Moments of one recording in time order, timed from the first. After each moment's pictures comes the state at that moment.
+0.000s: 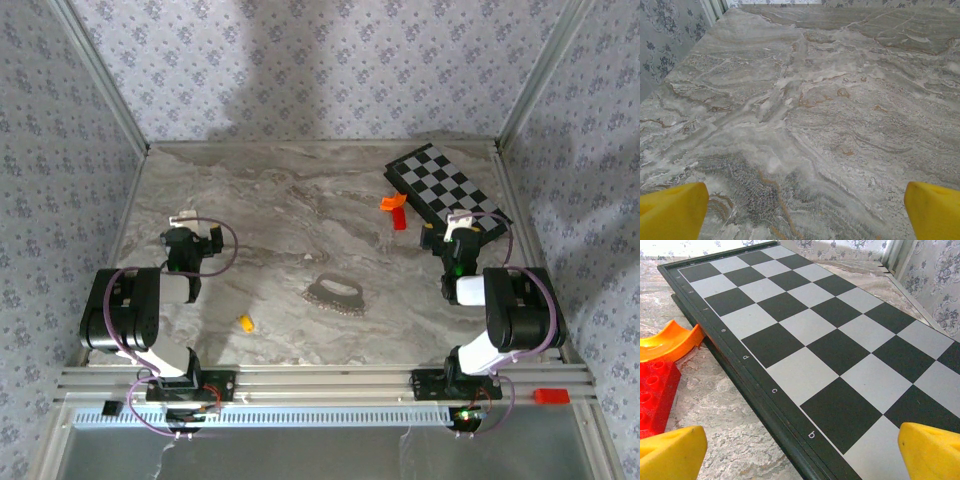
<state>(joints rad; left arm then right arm) 0.00 1.54 0.39 0.75 -0.17 -0.04 0.00 1.53 0.36 0.80 0.16 -0.02</state>
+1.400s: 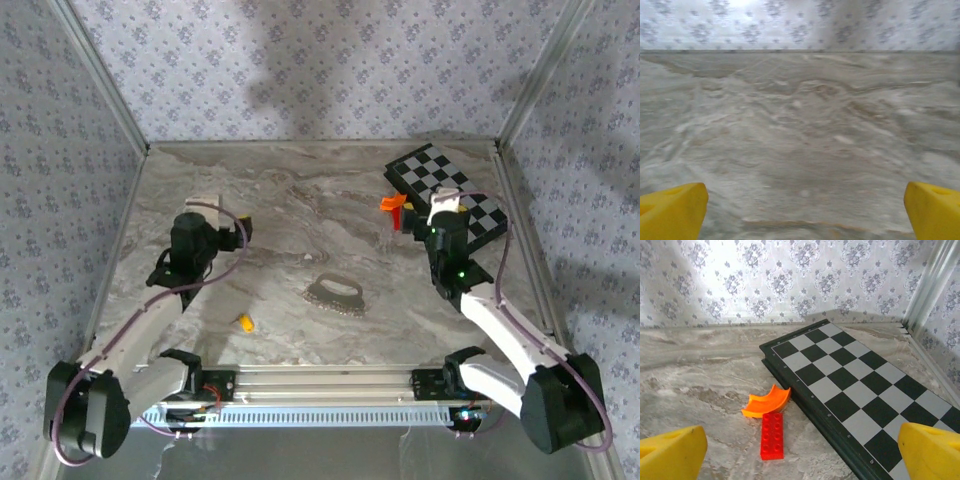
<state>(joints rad) -0.32 1.00 0.63 -0.03 -0.10 -0.18 0.34 1.01 0.63 0.06 0.40 0.13</state>
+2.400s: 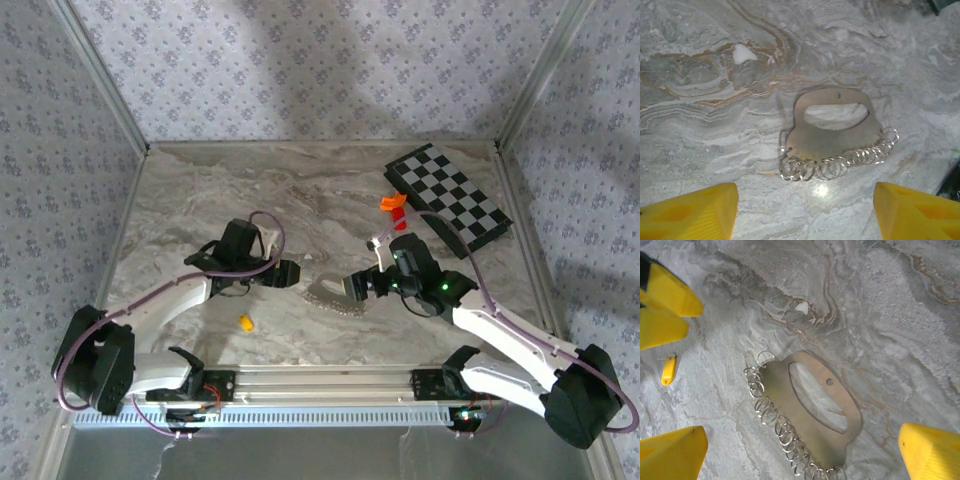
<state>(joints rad) -0.56 1.26 0.70 -0.32 0.41 -0.41 0.68 0.99 0.63 -0.34 -0.17 0.26</state>
